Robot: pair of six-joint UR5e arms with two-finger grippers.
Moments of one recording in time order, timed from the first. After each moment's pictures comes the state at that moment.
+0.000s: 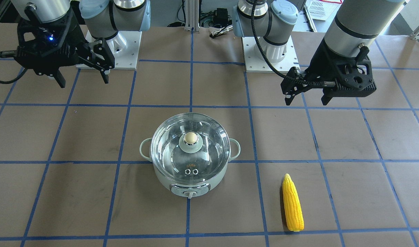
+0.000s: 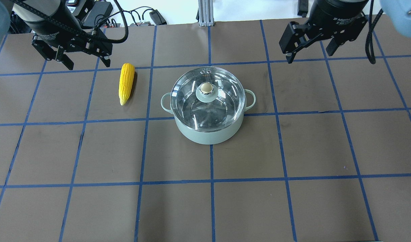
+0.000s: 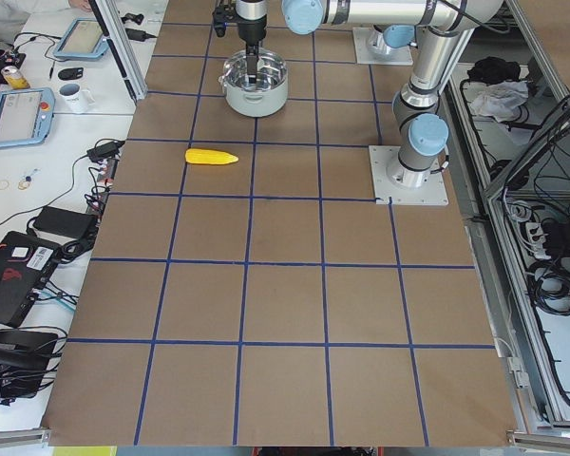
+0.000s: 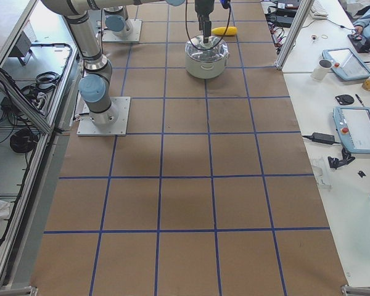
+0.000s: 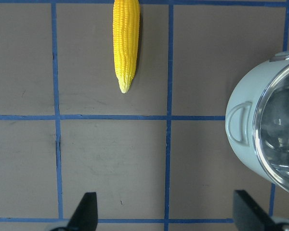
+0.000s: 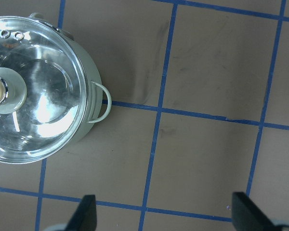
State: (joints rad) left arm -1.50 -1.63 -1.48 -1.57 1.56 0.05; right arm 1.59 -1.56 1.45 -1.53 -1.58 -0.13
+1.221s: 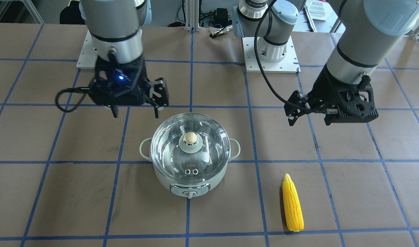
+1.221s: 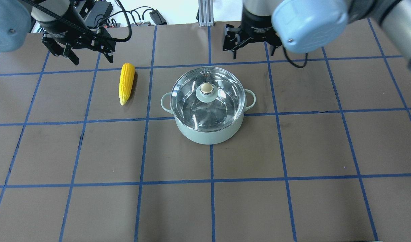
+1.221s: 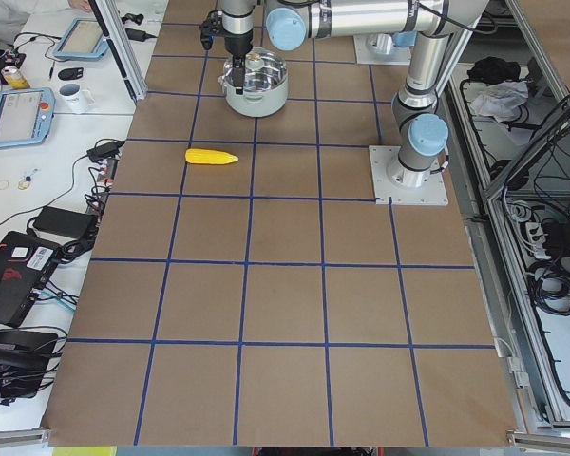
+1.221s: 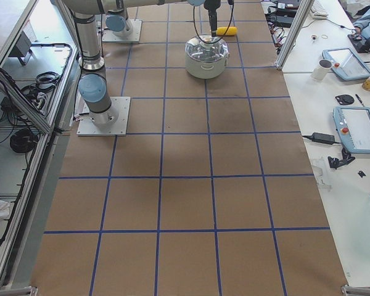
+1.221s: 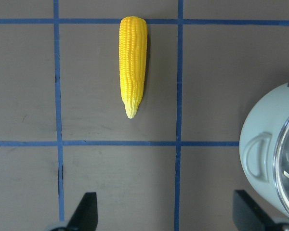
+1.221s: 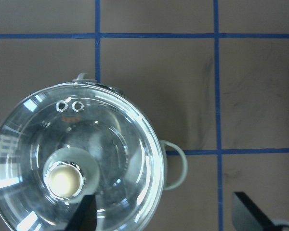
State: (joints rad) left arm -1.48 -1.71 -1.48 -1.46 1.57 0.06; right arm 1.83 -1.36 1.40 -1.75 -1.65 0.25
